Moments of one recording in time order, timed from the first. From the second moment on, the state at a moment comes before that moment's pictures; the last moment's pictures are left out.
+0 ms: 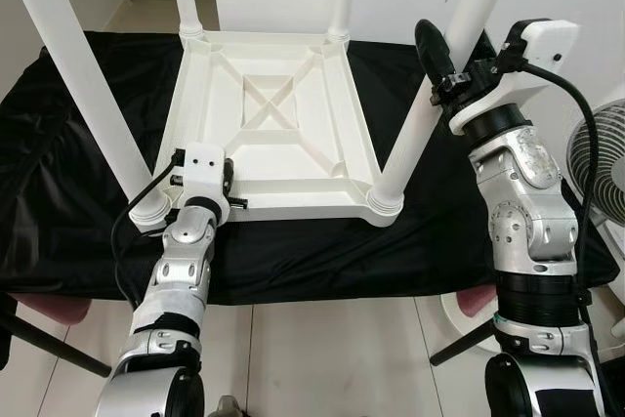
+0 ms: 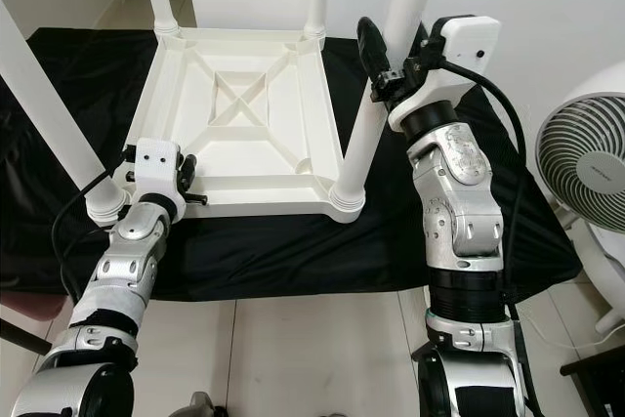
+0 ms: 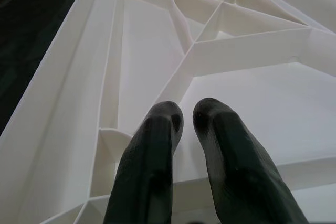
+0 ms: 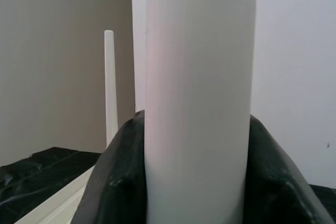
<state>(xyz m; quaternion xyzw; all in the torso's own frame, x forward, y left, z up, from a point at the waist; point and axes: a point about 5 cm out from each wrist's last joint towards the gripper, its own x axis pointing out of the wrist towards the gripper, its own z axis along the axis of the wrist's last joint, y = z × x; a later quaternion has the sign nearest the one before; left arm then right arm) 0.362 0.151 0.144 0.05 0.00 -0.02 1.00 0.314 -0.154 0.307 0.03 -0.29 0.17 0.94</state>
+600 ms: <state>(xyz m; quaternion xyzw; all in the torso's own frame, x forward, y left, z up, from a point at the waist) 0.385 0.198 0.171 0.12 0.02 0.02 0.99 0.301 -0.163 0.312 0.07 -0.31 0.16 0.94</state>
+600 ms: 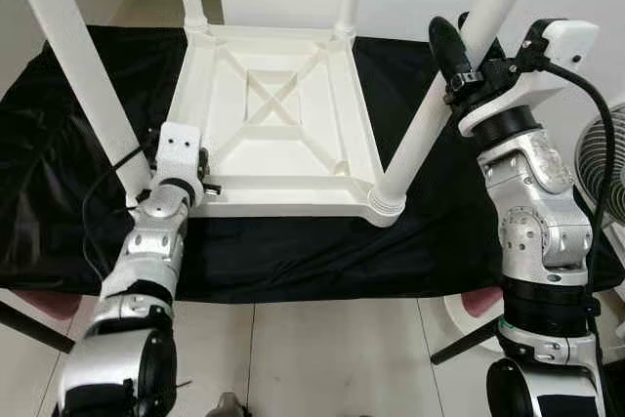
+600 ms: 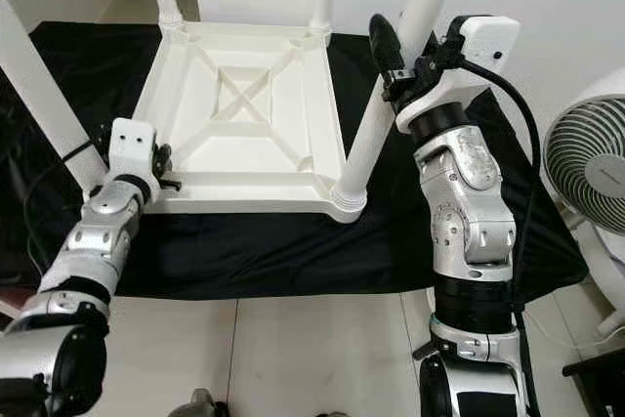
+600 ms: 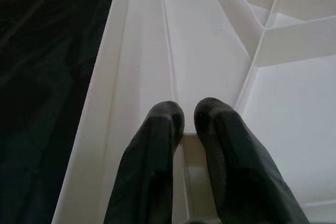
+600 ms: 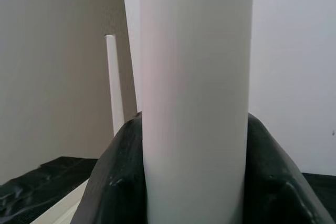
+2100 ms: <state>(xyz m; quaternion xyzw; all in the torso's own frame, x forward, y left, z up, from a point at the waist) 0.393 0.146 0.365 0.12 -0.18 -0.02 0.98 0.332 -0.194 0.227 0.30 -0.27 0.03 0.92</state>
